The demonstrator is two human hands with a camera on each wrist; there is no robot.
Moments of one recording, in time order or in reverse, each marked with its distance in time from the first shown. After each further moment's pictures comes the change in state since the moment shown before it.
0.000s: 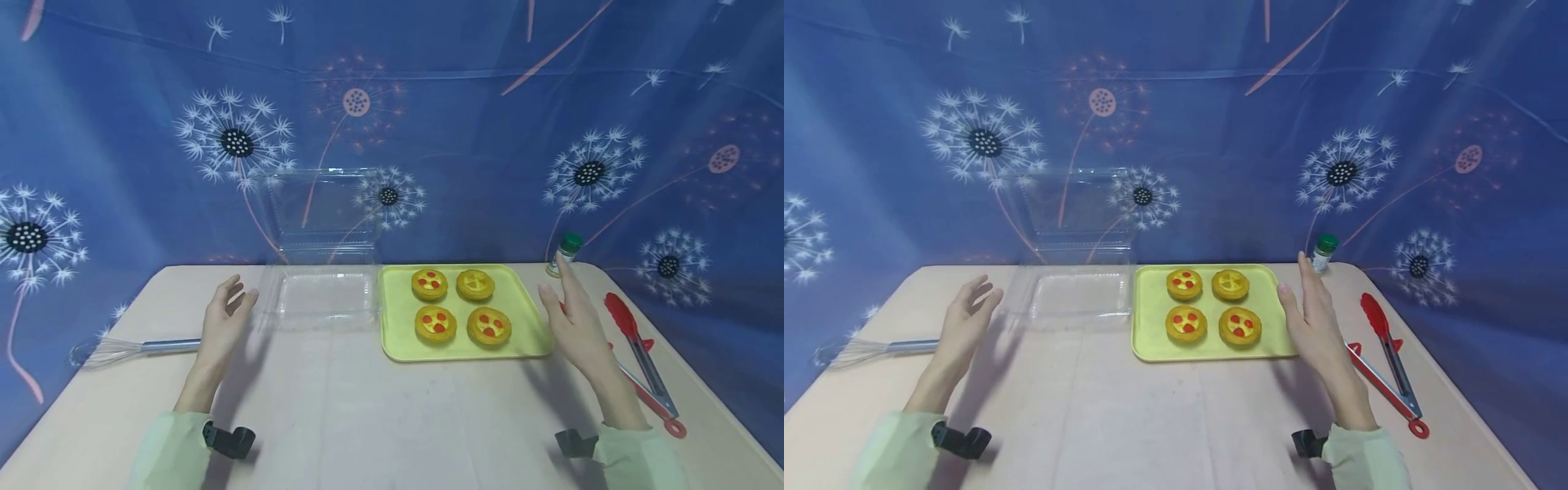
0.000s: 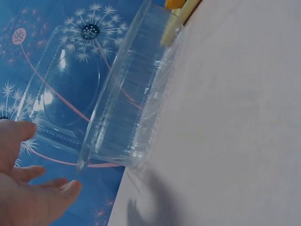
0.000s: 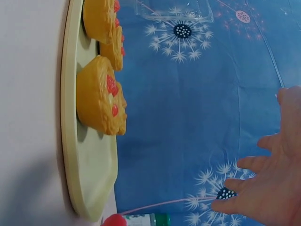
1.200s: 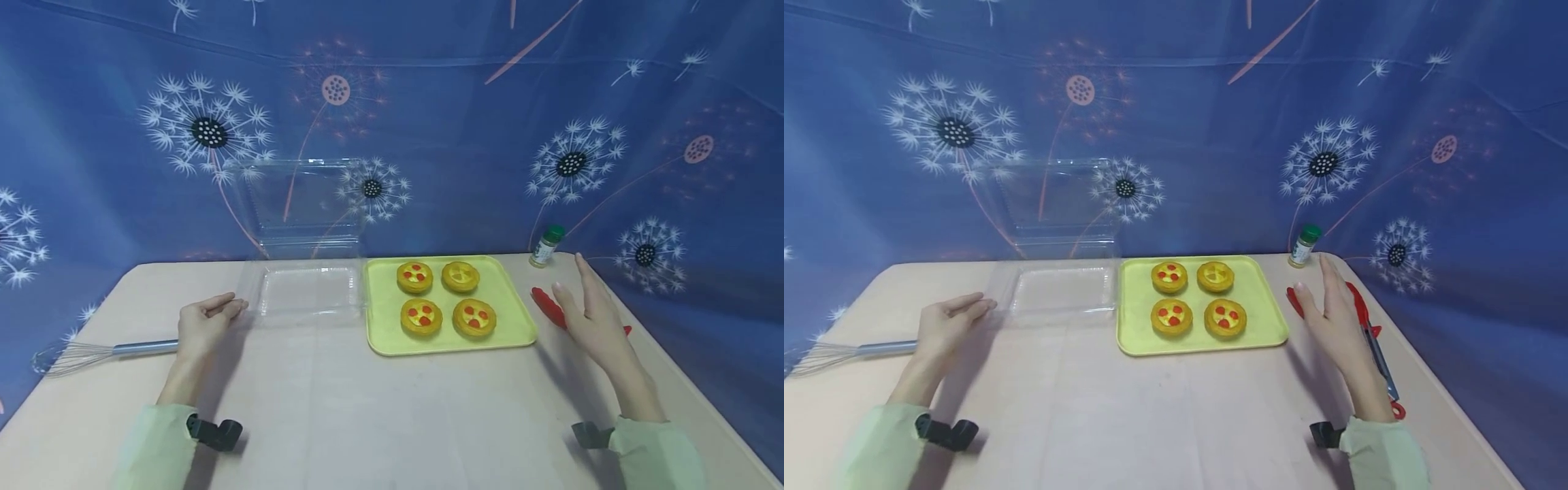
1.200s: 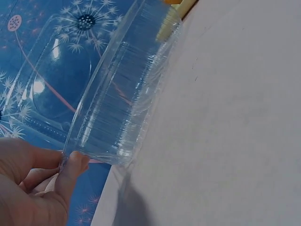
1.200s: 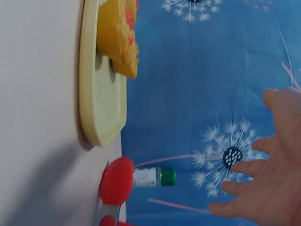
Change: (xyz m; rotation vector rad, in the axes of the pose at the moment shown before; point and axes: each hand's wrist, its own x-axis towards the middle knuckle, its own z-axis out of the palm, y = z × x) left_hand 0.018 -0.015 0.004 0.006 0.074 -0.152; right_hand -0.007 0.037 -0.031 -0.133 0.002 0.114
